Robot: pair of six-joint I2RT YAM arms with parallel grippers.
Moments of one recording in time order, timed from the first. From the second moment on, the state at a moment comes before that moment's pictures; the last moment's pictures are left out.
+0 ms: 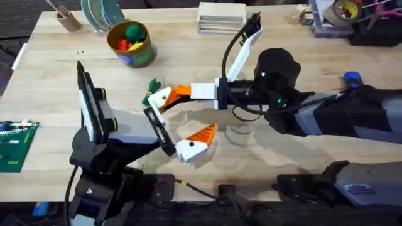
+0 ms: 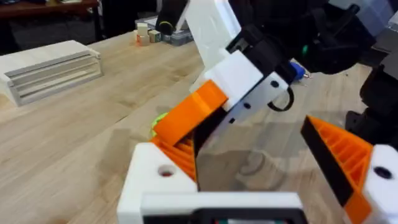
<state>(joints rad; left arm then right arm) -0.21 0.01 0.00 -0.06 0.83 -0.08 0.68 1.56 0.52 0.89 -0.77 0.94</state>
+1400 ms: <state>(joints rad) -0.24 0.01 0.01 -0.07 0.98 -0.06 0.40 1.58 0.52 0.90 -0.97 0.94</state>
